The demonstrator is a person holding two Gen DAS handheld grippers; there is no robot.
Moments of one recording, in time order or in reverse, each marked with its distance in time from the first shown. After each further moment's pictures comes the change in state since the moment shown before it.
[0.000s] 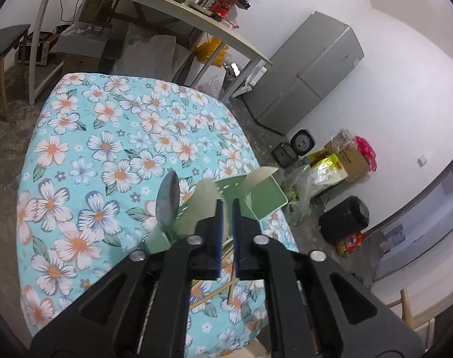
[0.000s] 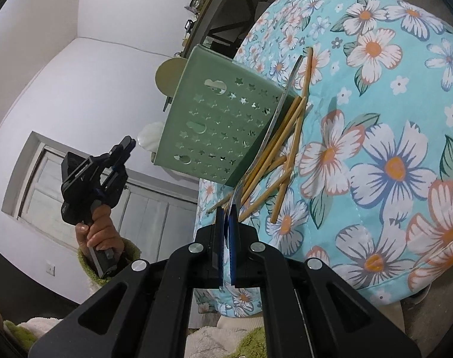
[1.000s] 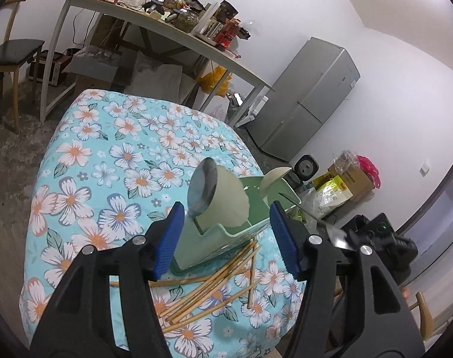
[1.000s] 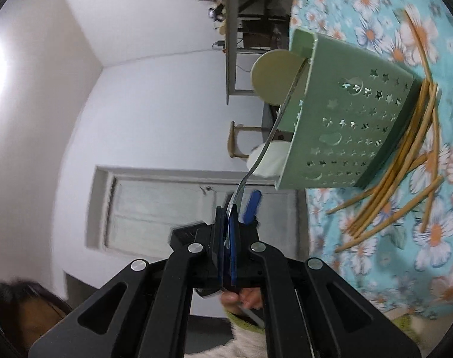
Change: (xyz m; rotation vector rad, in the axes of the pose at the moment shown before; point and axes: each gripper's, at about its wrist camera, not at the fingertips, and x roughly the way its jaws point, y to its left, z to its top) left arm -0.032 0.021 -0.046 0.026 -0.164 0.024; right arm 0.058 0.071 0.059 0.313 0.112 0.414
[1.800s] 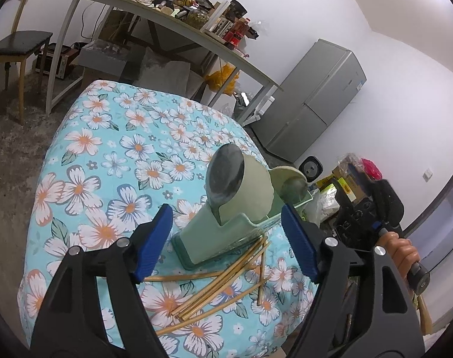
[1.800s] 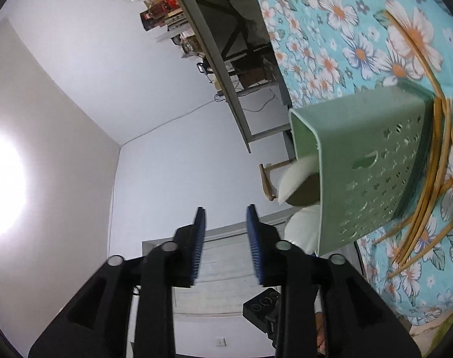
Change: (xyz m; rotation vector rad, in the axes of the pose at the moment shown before) left arm 0.003 0.018 -0.009 -0.030 0.002 0.016; right arm -0.003 -0.017 0.064 0.269 -0.218 0.189
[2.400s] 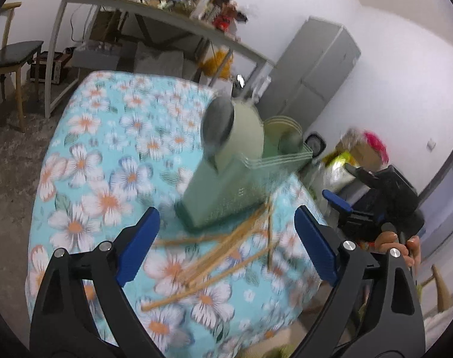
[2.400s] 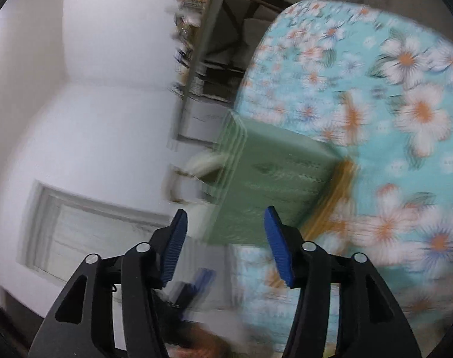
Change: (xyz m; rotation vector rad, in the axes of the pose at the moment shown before) left arm -0.004 -0.009 -0.049 0.111 0.094 0.038; right arm -0.031 0.003 -0.045 -0.556 -0.041 -0.589
